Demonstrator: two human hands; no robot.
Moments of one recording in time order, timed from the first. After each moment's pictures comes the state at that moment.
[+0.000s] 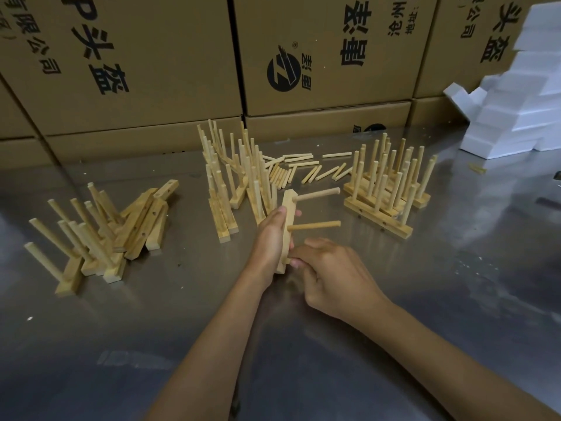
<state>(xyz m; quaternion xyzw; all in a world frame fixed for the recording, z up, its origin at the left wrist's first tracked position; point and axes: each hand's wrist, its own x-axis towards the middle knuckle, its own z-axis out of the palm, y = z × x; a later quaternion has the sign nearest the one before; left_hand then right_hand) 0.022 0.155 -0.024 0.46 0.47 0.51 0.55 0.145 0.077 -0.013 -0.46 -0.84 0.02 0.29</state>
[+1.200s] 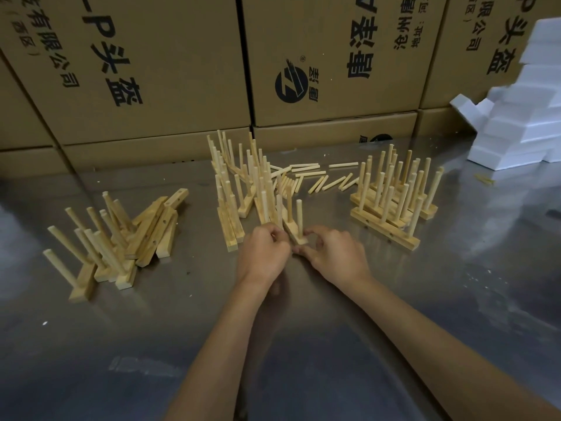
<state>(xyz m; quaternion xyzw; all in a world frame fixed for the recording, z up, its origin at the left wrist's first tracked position) 0.000 0.145 -0.010 0.60 0.67 0.39 0.22 0.148 0.155 -0.039 -0.62 -0.72 0.07 0.30</state>
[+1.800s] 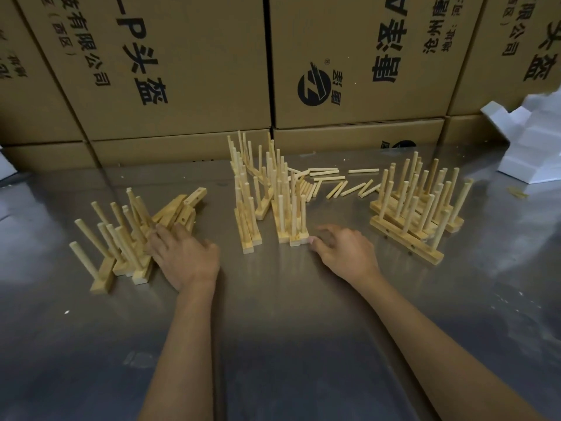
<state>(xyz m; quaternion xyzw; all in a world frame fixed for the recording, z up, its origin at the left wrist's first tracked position) -0.109 0.150 -0.018 0.43 0.85 0.30 -0.01 0.145 0.187 -0.043 -0.61 -0.73 0.07 0.29</state>
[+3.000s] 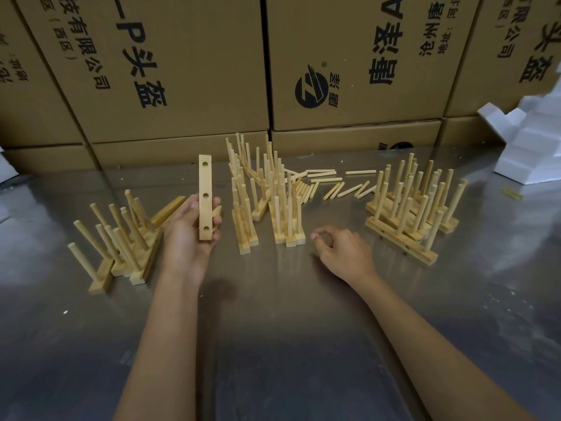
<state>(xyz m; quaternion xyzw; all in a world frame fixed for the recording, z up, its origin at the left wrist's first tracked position) -0.108 0.149 0.018 0.27 0.40 0.71 0.50 0.147 0.185 -0.042 -0.61 -0.71 0.12 0.33</state>
